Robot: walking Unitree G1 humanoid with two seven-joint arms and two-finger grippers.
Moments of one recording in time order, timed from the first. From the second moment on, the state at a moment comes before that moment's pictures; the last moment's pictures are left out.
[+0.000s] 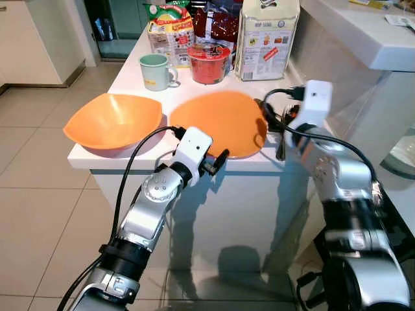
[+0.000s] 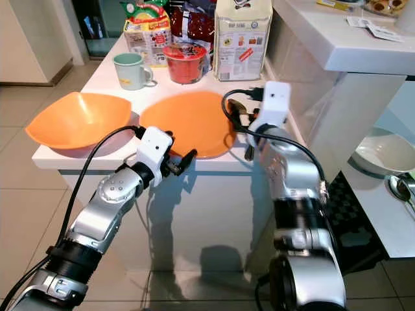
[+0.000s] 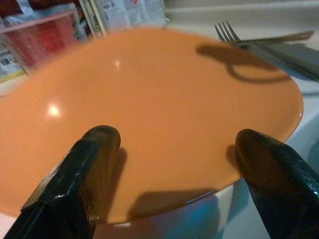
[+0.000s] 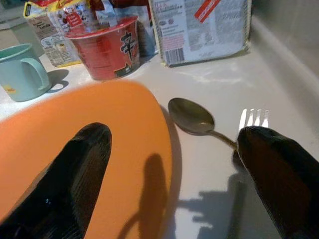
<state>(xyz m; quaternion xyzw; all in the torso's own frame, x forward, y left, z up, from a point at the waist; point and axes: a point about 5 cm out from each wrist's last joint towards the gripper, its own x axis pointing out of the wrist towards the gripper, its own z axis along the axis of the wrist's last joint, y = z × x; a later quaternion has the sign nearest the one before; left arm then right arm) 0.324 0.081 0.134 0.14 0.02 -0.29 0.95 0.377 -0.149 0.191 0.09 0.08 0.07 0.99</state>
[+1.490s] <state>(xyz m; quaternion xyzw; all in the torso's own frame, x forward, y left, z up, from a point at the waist) 0.318 0.074 0.129 0.13 0.02 -0.32 0.94 0.392 -0.157 0.154 0.36 0.16 0.24 0.89</state>
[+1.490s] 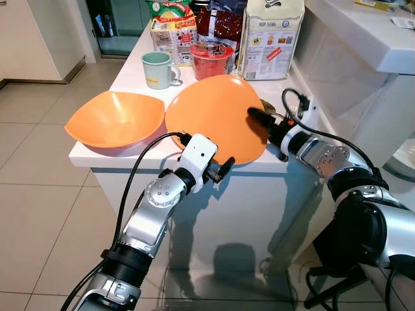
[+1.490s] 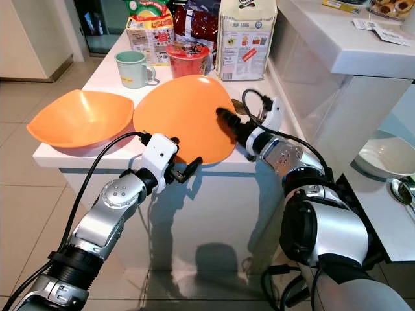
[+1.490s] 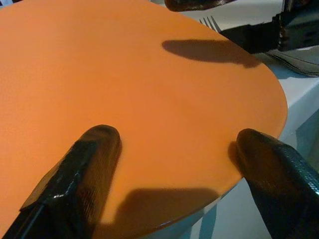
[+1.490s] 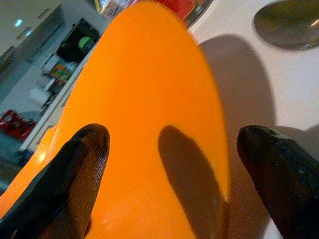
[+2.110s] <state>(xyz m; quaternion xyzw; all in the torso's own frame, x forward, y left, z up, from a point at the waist) 0.317 0.072 0.129 0.13 0.02 -0.32 0.94 0.389 -0.167 0.156 0.41 0.16 0.24 0.87</state>
